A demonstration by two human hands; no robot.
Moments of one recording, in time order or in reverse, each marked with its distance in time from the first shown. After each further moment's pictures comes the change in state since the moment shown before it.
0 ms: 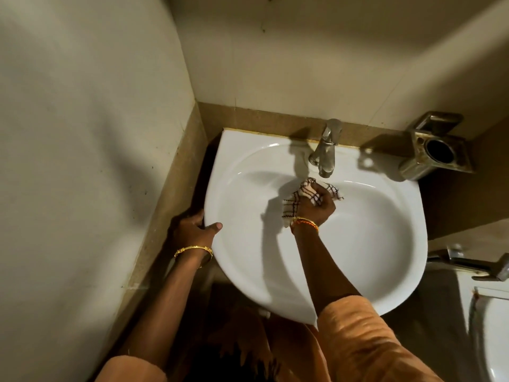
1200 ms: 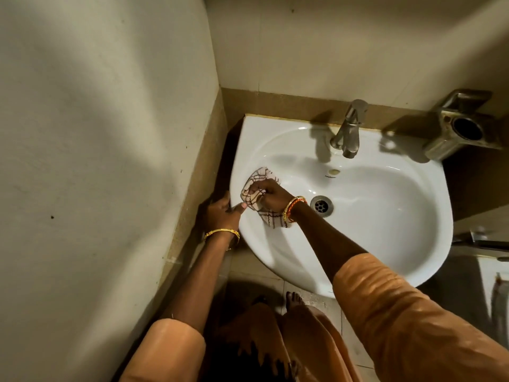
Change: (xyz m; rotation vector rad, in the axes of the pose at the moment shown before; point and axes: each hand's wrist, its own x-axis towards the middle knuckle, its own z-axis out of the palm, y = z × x) left_hand -0.006 -0.004 -0.005 -0.207 -0.044 0.051; right_hand -0.072 0.002 0.041 -0.942 -1.334 0.053
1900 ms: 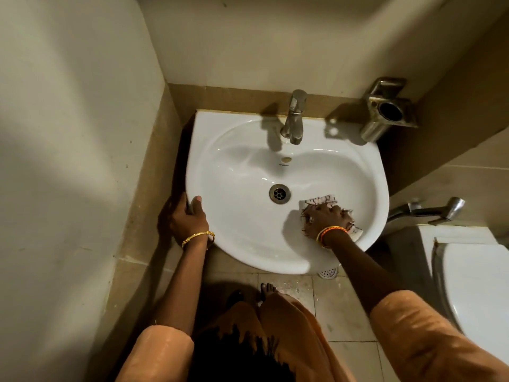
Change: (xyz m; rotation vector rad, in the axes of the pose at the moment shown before) left_hand -0.020 -0.020 0.026 0.126 0.302 0.038; right_hand -0.145 0.130 -0.074 -0.849 0.220 0.597
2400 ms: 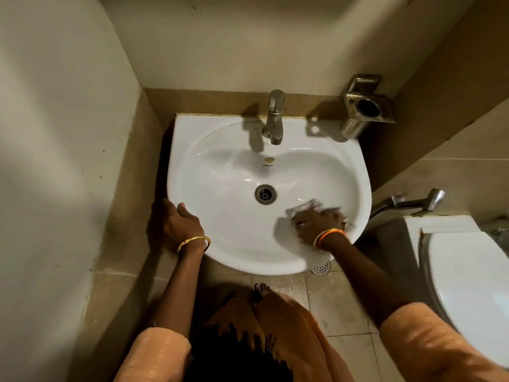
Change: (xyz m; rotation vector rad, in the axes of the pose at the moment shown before) left_hand -0.019 0.015 0.015 0.333 0.071 0.055; right_hand -0.020 0.021 -0.006 0.021 0.035 -0.128
